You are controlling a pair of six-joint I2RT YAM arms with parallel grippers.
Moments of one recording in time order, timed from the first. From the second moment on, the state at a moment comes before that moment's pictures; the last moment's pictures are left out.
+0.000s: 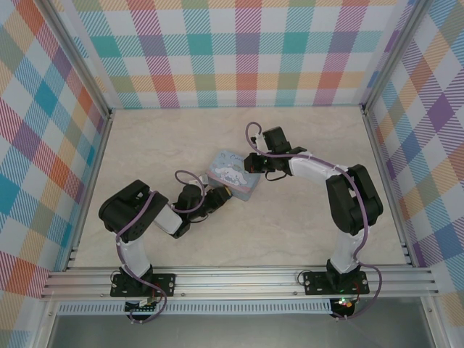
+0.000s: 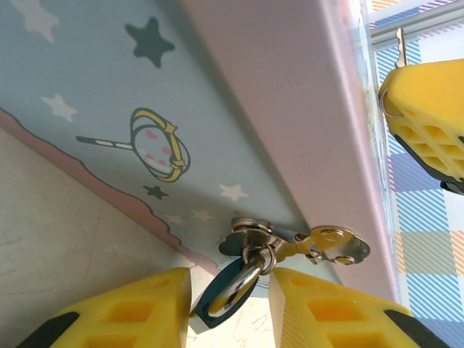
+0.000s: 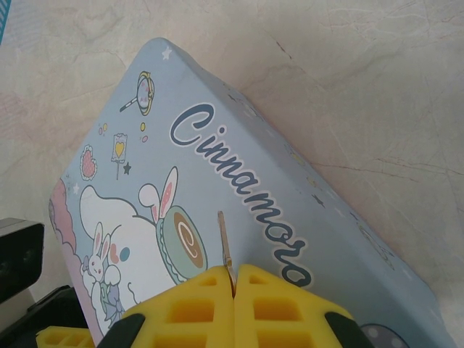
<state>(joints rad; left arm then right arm) -0.60 1.83 0.41 1.03 0.23 -1.10 0.49 1.84 1.22 -0.24 -0.41 0.39</state>
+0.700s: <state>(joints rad) -0.67 1.83 0.41 1.04 0.10 -1.16 0.49 1.84 1.21 -0.21 -0.42 0.39</state>
